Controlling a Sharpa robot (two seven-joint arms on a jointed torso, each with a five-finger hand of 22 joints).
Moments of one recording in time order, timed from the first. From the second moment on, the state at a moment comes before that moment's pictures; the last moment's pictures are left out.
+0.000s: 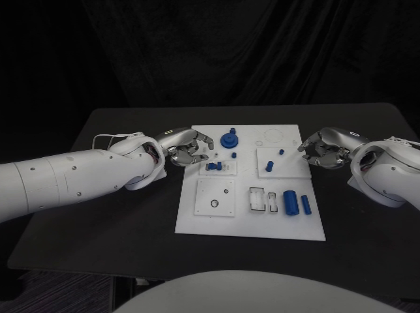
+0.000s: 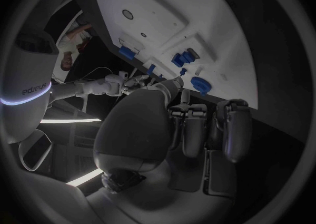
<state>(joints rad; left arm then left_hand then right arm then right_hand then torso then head) 1.20 -0.78 -0.21 1.36 -1.24 -0.35 0.22 1.44 -0.06 0.43 0.10 0.12 0.65 0.13 0.06 0.91 1.46 0.03 1.57 1.31 1.47 -0.02 1.56 1.31 0.03 1.47 0.09 1.47 1.31 1.29 -0.96 -0.25 1.53 -1.36 -0.32 -0.22 1.46 -0.06 0.30 0.21 0.40 0.85 0.09 0.10 0.17 1.43 -0.01 1.41 1.33 1.46 -0.08 1.41 1.31 0.07 1.46 0.03 1.24 1.31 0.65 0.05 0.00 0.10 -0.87</state>
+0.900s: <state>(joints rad) 1.18 -0.73 -0.21 1.33 -1.32 -0.27 0.14 1.42 -0.04 0.30 0.13 0.09 0.71 0.16 0.07 0.66 1.46 0.06 1.57 1.31 1.47 0.00 1.56 1.31 0.03 1.46 0.11 1.48 1.31 1.29 -0.96 -0.25 1.54 -1.36 -0.32 -0.21 1.46 -0.06 0.30 0.21 0.40 0.85 0.09 0.10 0.17 1.43 -0.01 1.41 1.33 1.46 -0.08 1.41 1.31 0.07 1.46 0.03 1.24 1.31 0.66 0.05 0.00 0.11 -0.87</state>
